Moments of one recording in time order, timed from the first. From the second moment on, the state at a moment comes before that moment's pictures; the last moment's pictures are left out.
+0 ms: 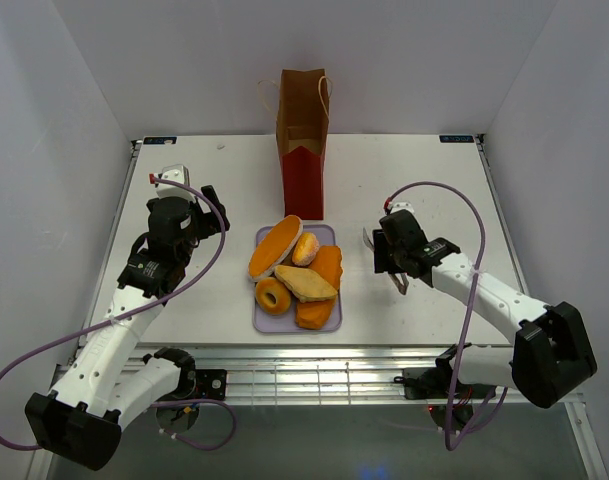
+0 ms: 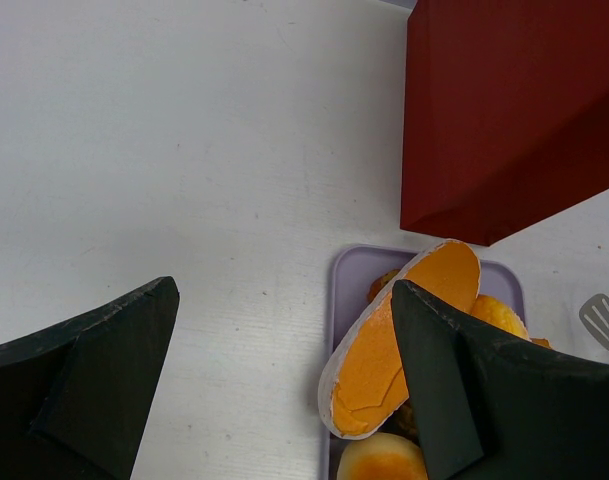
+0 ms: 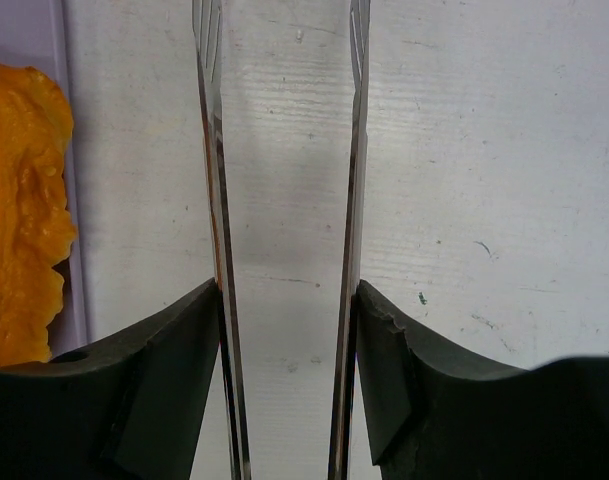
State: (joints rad) left arm -0.34 0.92 0.90 -0.34 -0.33 -0.34; right arm 0.57 1.24 0.80 -0.49 0.27 0.35
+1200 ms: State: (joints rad) left arm -0.34 0.92 0.90 -0.34 -0.36 -0.32; right arm 0.67 1.02 0.96 -0.68 -0.08 0.22
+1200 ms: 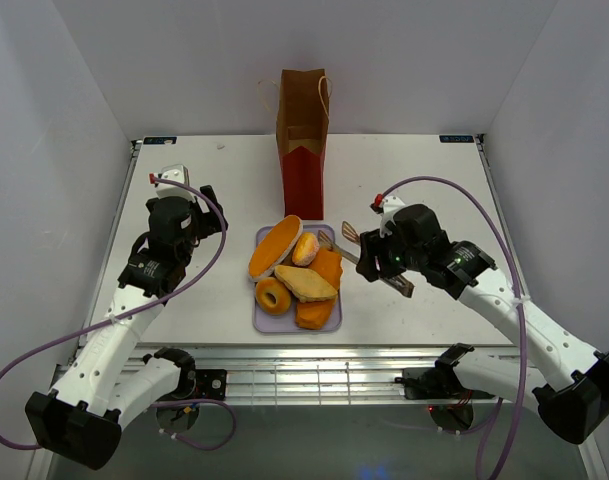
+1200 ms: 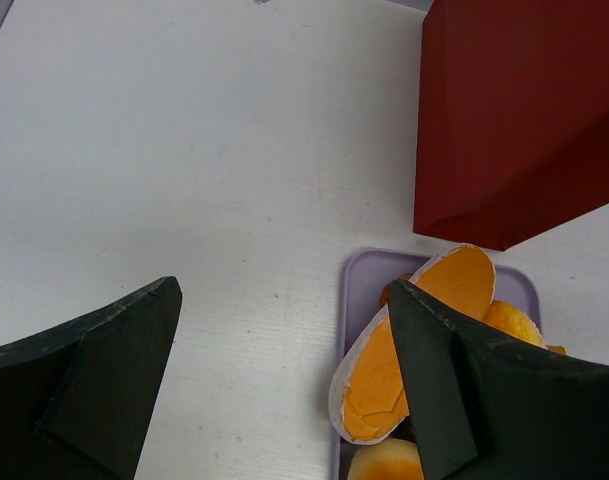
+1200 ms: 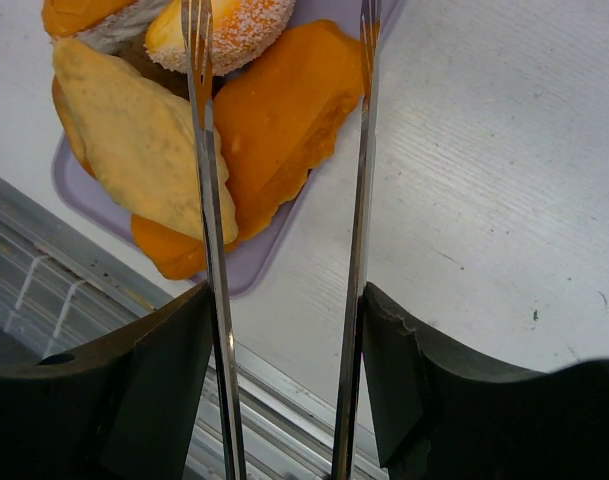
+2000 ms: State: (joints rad) left arm -0.34 0.93 0.90 -0.34 -0.36 -0.32; right arm 0.78 1.01 0.99 -0.69 -0.15 0.24
